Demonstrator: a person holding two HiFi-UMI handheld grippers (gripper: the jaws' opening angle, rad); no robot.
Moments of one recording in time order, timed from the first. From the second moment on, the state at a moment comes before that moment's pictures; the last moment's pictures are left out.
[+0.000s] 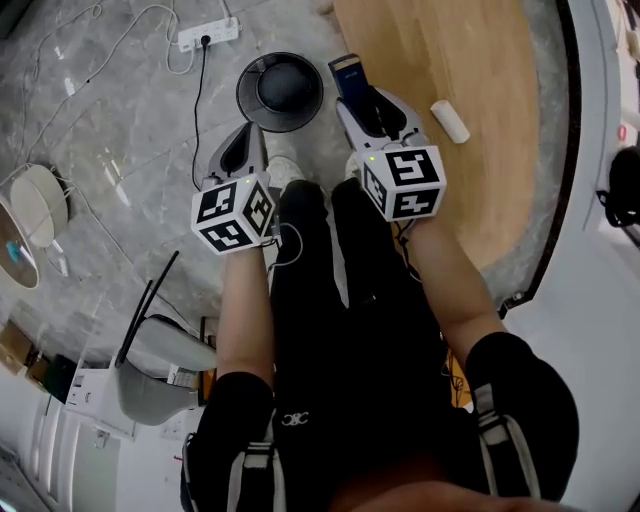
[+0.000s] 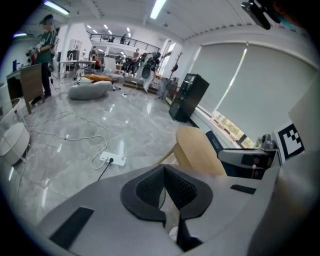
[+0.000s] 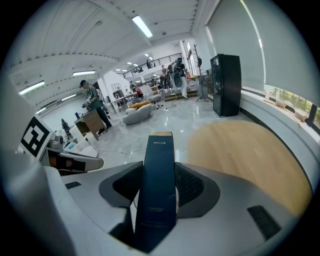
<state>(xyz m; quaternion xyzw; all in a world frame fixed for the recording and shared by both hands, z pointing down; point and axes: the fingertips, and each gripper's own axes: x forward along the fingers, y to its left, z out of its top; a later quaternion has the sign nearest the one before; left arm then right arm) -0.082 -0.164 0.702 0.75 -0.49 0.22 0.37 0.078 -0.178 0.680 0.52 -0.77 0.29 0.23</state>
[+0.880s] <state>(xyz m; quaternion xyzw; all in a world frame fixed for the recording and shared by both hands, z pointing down) -0.173 -0.150 0.829 0.72 -0.46 0.23 0.46 -0.069 -0.202 0.914 0.50 -0.73 0.34 0.31</state>
